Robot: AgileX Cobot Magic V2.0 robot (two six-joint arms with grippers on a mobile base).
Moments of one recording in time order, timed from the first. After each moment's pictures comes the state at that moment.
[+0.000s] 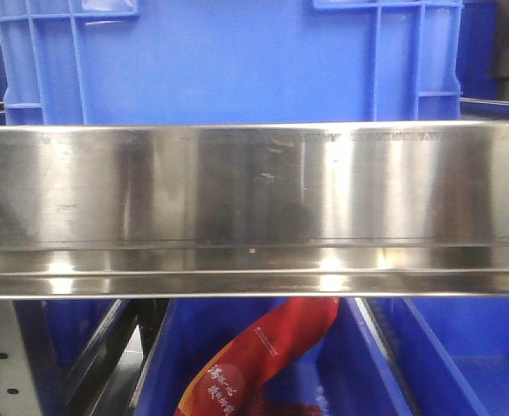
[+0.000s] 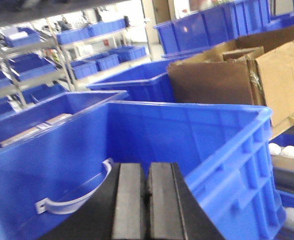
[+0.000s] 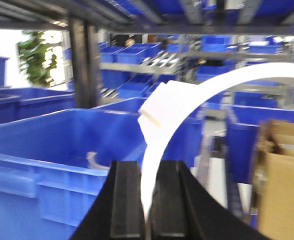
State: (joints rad) left arm -0.58 0.84 -0.83 -0.95 0.12 1.18; right arm -0.10 0.36 -0.81 0.43 0.51 -0.35
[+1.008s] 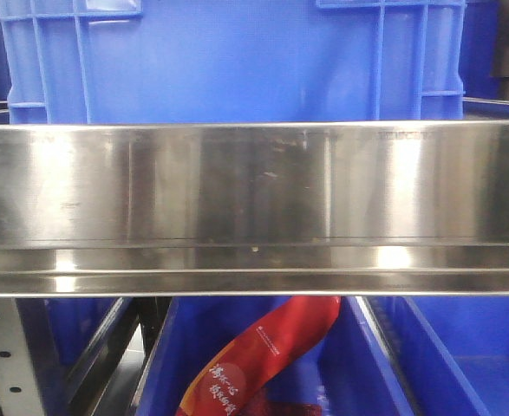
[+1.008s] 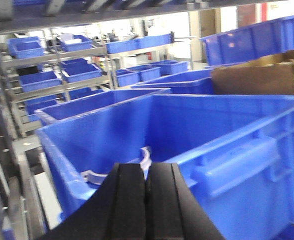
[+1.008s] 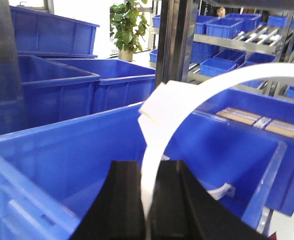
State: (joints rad) left arm -0.57 0.64 -0.61 -1.01 -0.06 1.18; right arm 0.19 0.98 -1.05 0.80 0.28 -0.83
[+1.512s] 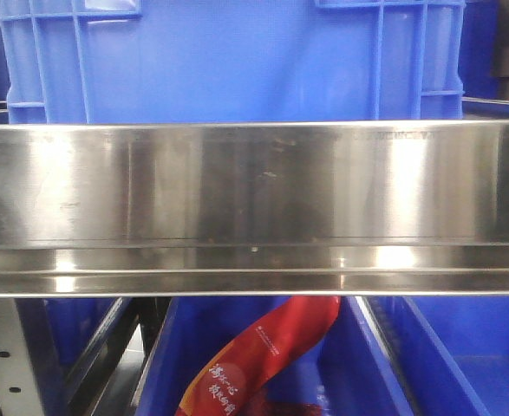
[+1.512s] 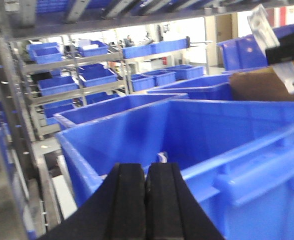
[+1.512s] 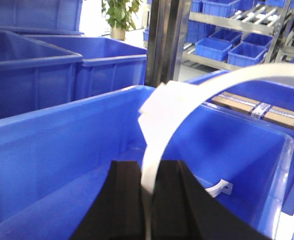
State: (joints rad) left arm -0.57 0.64 -0.61 -1.00 -0.12 1.18; right arm 0.20 1.22 -1.16 0.80 0.23 -0.86
